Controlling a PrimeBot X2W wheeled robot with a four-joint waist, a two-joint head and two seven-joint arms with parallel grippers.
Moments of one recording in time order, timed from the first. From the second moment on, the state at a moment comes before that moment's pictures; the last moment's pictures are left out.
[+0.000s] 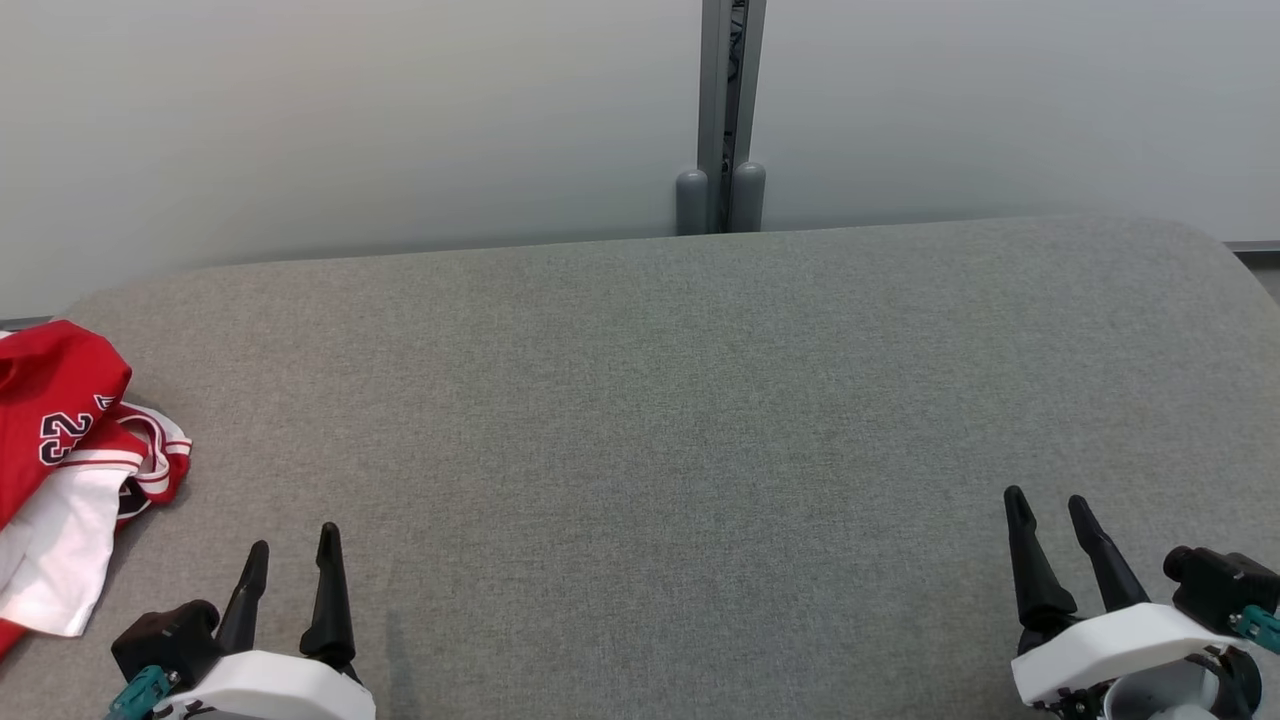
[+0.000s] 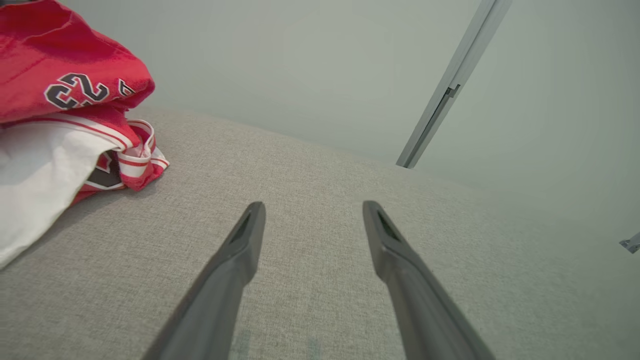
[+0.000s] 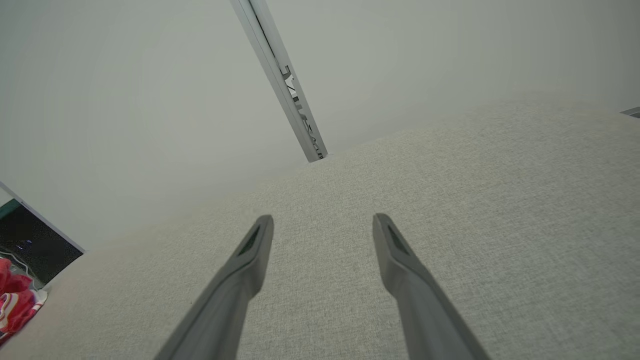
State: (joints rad) left arm -0.03 0.04 0.06 0.35 -0.38 -0.05 -0.18; right arm -0.09 -0.08 0.04 0.35 0.50 0.13 -0.17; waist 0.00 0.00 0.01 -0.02
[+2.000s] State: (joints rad) left arm -0.03 0.05 0.07 0.36 -0.06 -0.01 -0.26; right arm -0.10 -0.08 0.03 0.37 0.12 0.13 -0.26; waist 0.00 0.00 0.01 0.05
